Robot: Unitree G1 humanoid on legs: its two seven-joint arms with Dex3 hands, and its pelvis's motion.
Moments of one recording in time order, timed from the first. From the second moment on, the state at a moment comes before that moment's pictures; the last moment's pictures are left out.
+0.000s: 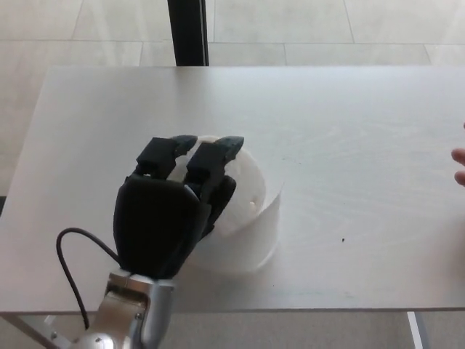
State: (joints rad) left_arm -0.12 0.37 -0.54 -0.05 0.92 0.12 0.61; right_arm -0.44 -0.81 0.20 0.84 -0.49 -0.37 -0.31
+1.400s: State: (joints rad) left_arm -0.06 0.91 0.20 -0.15 0.78 0.10 0.14; right_arm -0.14 -1.00 -0.07 0.66 -0.52 -0.41 -0.28
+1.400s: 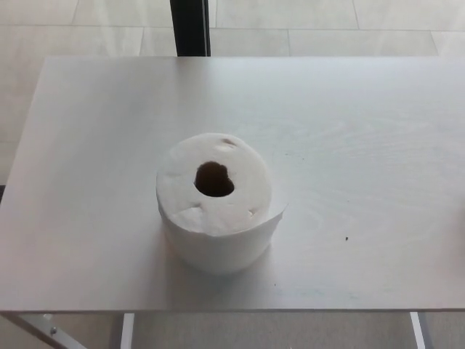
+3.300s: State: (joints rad) left_arm 0.44 0.64 0.55 1.17 0.31 -0.09 -0.04; right_arm 0.18 -0.63 -0.79 1.23 -0.10 -0.40 -0.32
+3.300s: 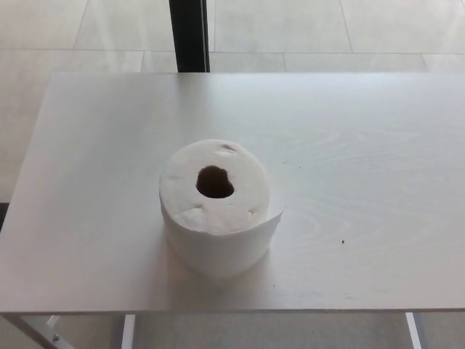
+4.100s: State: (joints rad) left_arm 0.44 0.66 0.52 1.23 0.21 -0.09 -0.19; right_arm 0.21 -0.72 -0.72 1.25 0.01 -0.21 0.04
